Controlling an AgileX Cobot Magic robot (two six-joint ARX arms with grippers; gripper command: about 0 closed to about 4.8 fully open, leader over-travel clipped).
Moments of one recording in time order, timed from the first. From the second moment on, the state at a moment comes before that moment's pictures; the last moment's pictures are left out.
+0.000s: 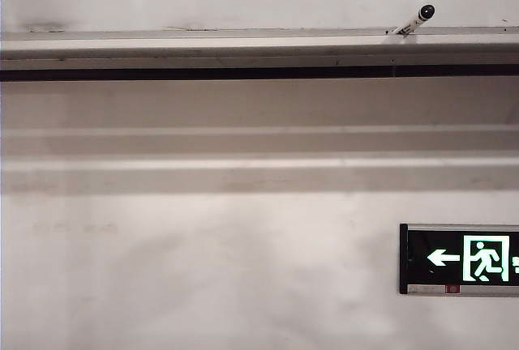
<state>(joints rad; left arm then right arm) -0.10 0.00 0.01 -0.01 -0.03 0.03 0.41 0.33 0.41 -0.40 0.23 -0.05</state>
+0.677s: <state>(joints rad) -0.10 0.00 0.01 -0.01 -0.04 0.03 0.39 0.28 0.35 -0.34 0.23 -0.05</state>
